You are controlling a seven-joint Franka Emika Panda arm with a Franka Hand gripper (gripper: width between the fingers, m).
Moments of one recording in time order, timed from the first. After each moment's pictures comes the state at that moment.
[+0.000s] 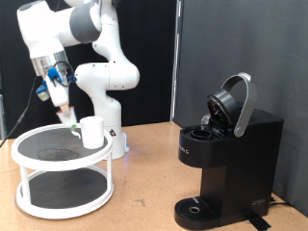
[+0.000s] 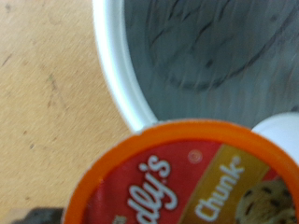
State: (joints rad) arm -0.15 -0.43 -0.45 -2.48 0.11 2.05 1.89
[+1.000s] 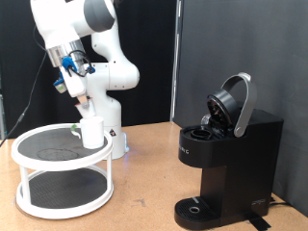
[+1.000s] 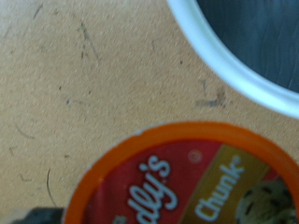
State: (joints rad) arm -0.12 -0.42 -0.38 -2.43 0.23 2.04 2.01
